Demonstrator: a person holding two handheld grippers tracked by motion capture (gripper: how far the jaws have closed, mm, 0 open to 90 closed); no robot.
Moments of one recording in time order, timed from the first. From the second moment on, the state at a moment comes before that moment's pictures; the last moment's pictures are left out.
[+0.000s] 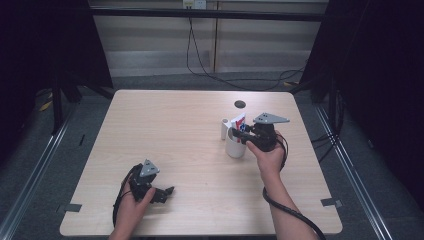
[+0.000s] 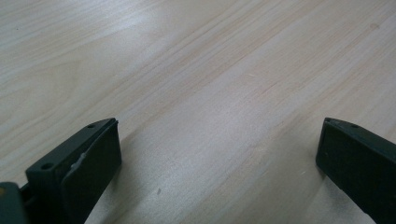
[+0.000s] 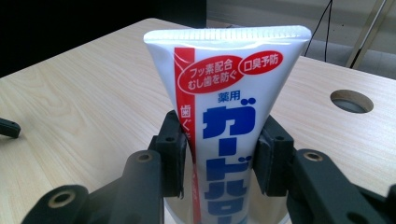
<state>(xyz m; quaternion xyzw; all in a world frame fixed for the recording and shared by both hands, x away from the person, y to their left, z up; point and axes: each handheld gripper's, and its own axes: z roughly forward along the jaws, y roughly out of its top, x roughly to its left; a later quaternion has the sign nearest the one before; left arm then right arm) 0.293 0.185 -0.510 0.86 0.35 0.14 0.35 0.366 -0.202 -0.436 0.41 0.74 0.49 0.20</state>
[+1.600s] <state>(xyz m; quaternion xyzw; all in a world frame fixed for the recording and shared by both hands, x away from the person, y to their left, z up) 0.293 0.185 -0.509 0.86 0.35 0.14 0.35 0.363 -0.199 -0.436 0.40 0.76 0.47 0.19</state>
